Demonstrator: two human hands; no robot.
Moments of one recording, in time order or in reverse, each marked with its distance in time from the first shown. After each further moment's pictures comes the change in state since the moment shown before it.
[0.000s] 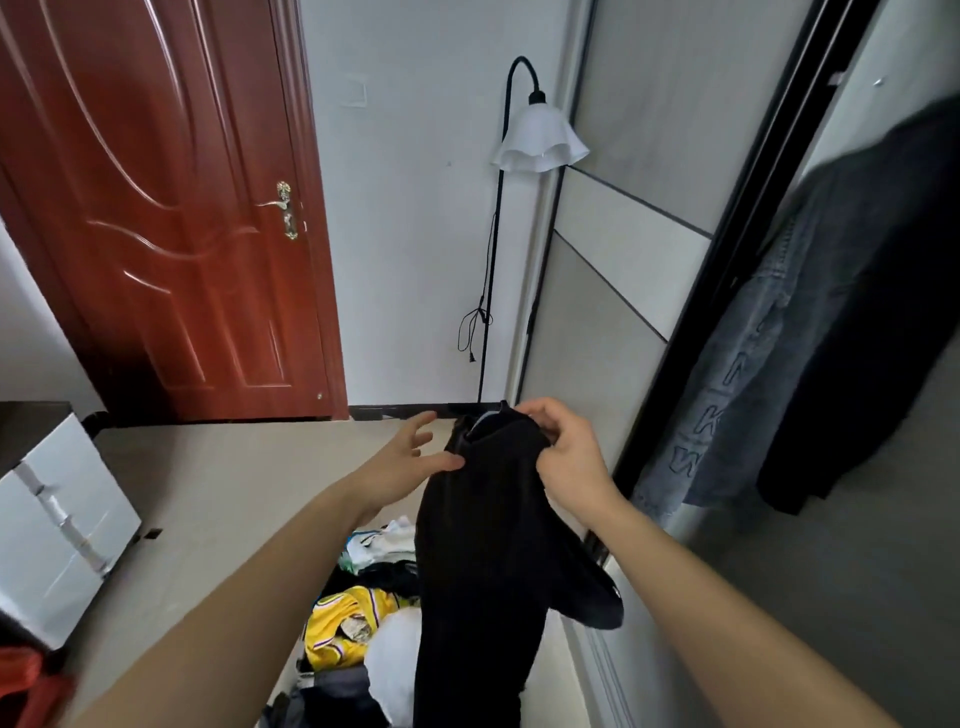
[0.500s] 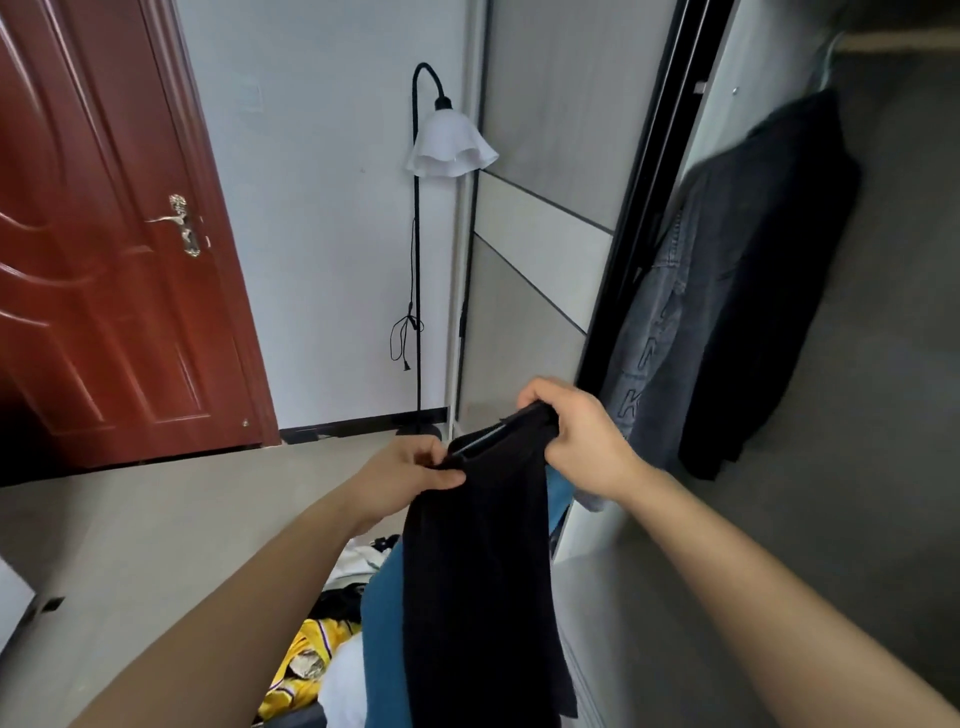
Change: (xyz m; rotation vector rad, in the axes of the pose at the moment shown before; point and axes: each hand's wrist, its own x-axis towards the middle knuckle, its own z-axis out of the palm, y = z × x) left_hand 0.011 0.031 0.054 0.082 -0.221 0.207; right_hand -0.012 -0.029 -0.088 -0.501 -0.078 -0.232
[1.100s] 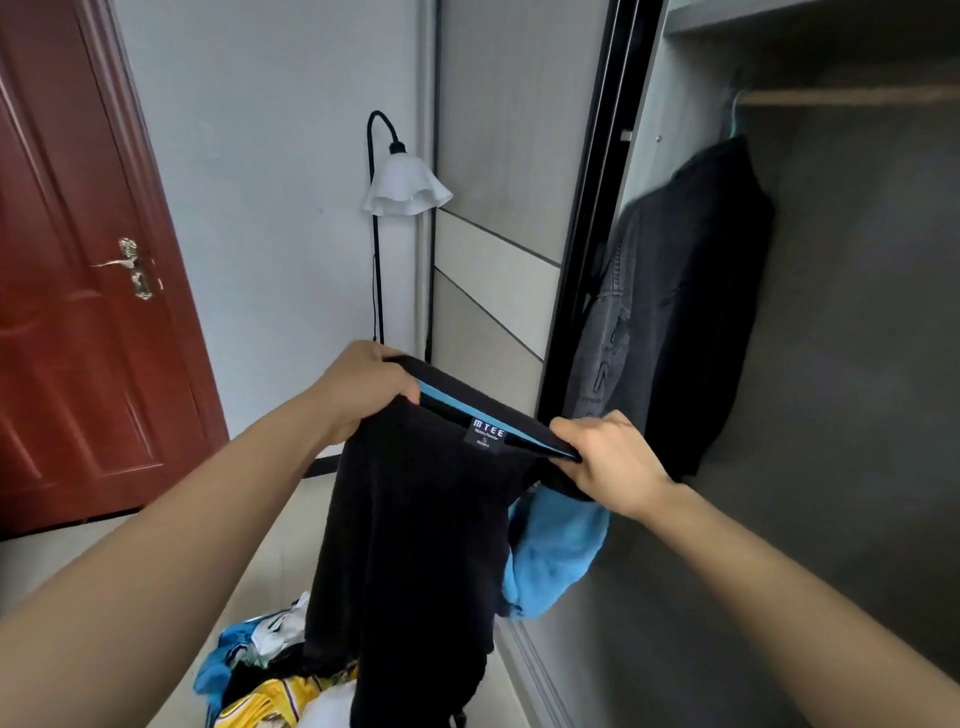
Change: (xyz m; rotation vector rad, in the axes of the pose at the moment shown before) left_hand 0.014 0.133 -0.018 0.049 0.247 0.009; right_hand -0.028 0.036 -0.059 -0.759 0.005 -0.037
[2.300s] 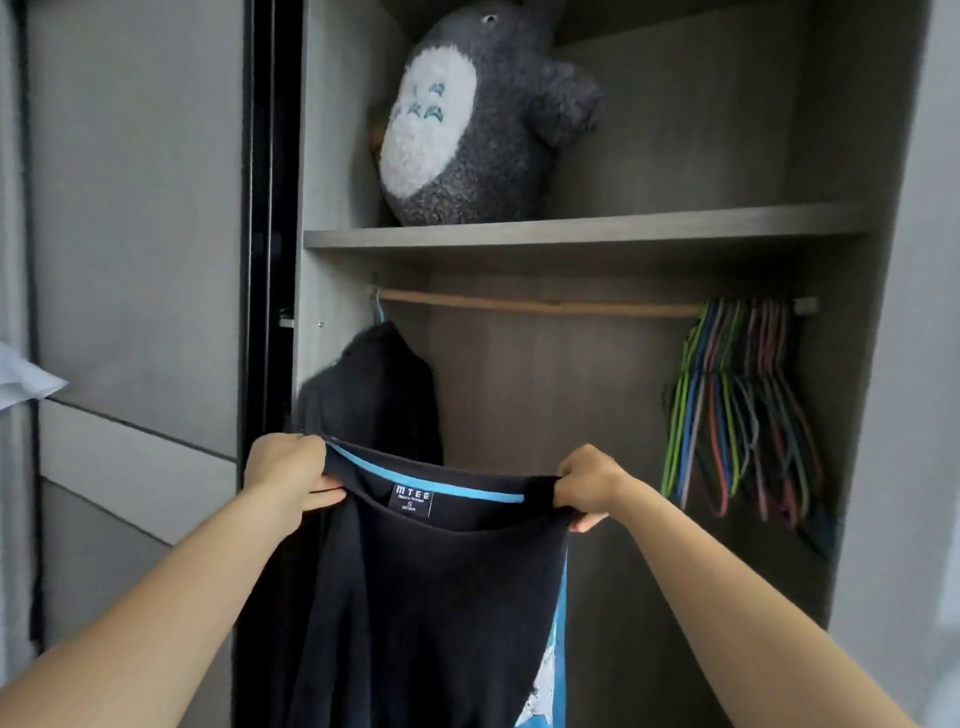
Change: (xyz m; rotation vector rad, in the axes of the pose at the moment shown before) left_hand 0.081 0.173 0.184 -0.465 -0.197 0.127; right_hand -0.068 0.141 -0.225 0.294 0.042 1.299
